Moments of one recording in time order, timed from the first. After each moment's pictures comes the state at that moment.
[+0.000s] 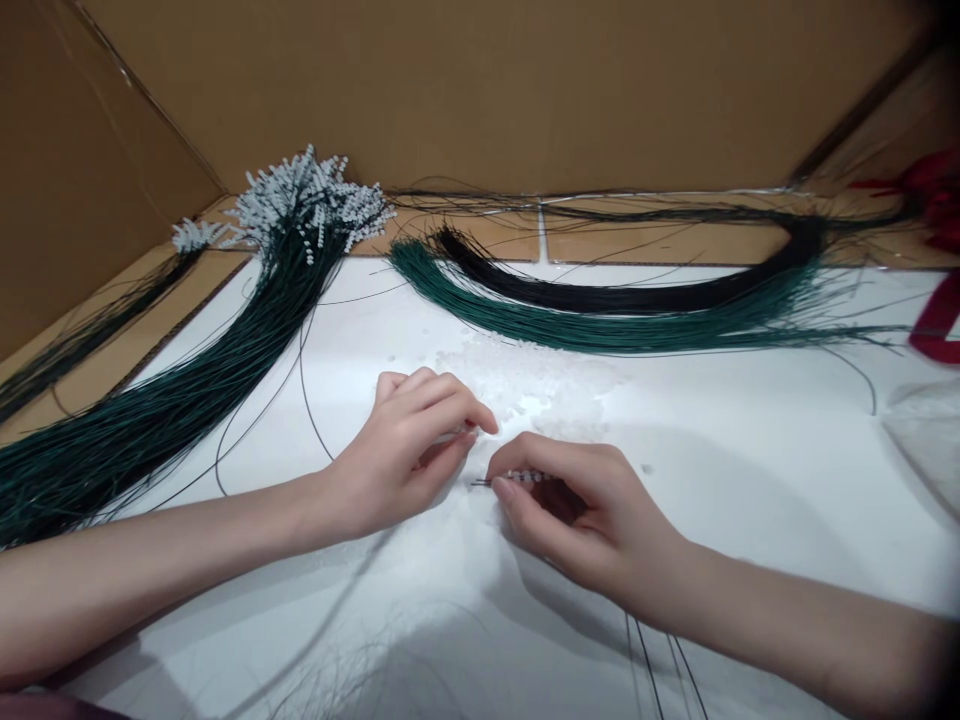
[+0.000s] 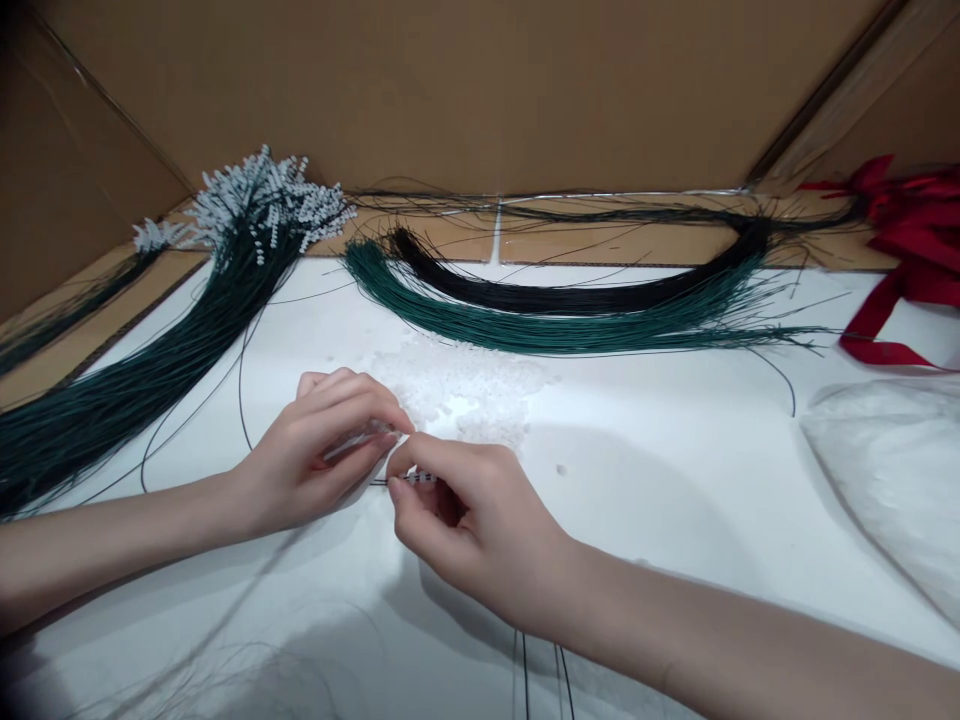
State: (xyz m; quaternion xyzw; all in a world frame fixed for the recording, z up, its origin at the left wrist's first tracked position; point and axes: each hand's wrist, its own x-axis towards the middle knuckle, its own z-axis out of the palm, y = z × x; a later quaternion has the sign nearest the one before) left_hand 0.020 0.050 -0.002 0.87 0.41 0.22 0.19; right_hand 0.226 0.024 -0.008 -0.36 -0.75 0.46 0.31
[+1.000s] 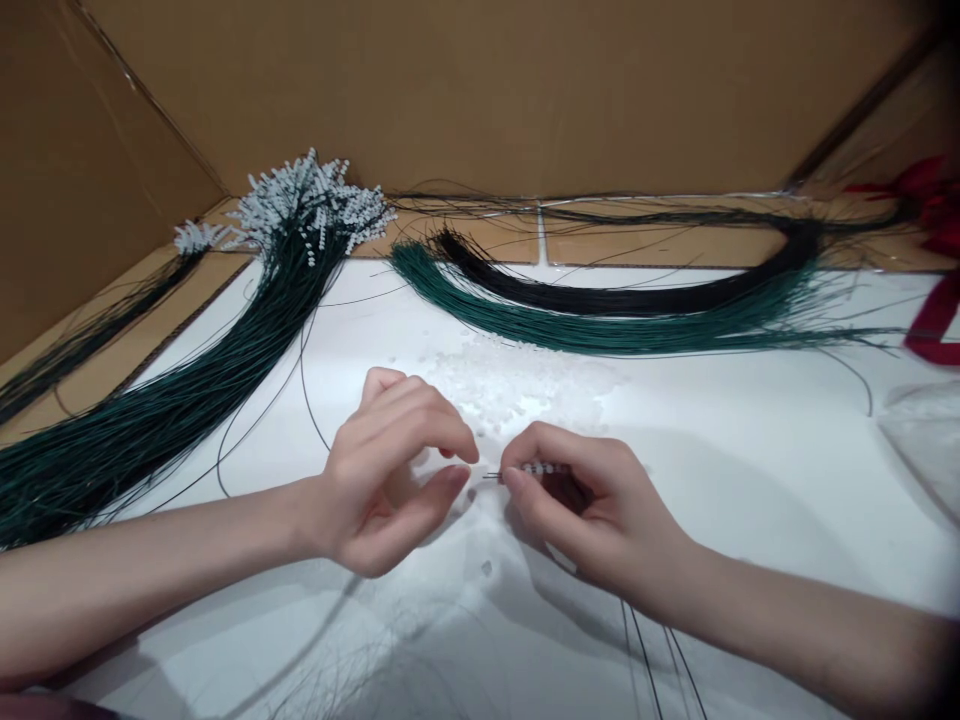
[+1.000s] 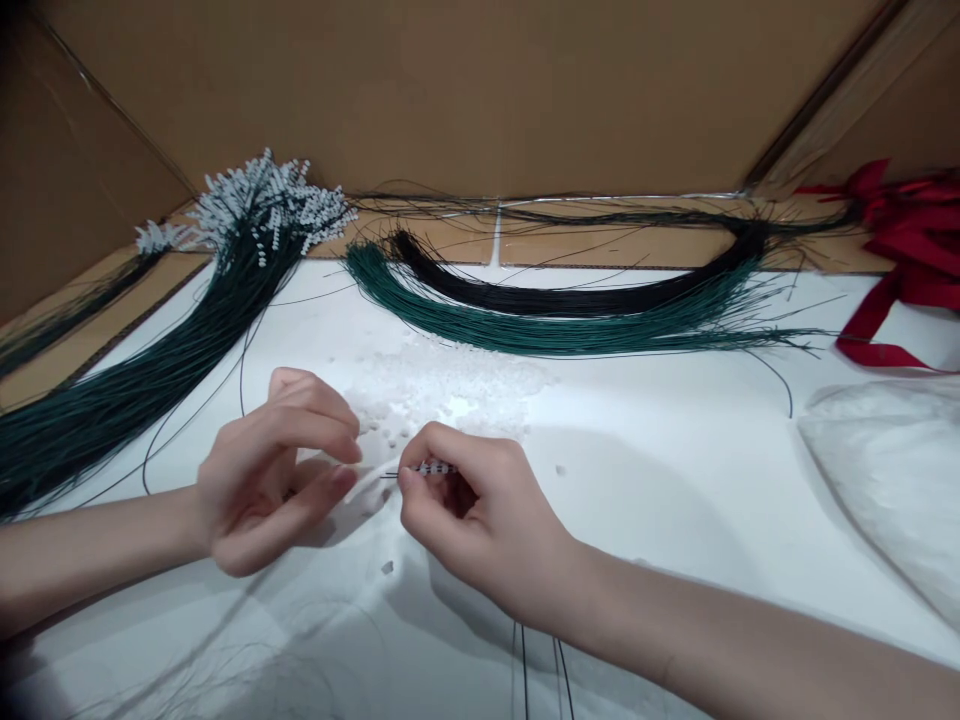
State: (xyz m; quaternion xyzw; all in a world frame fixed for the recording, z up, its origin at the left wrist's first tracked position) left_hand 0.014 0.044 0.006 0.87 0.30 0.36 0.16; right_hand 0.225 0.025 -0.003 -0.39 -0.70 0.50 0.32
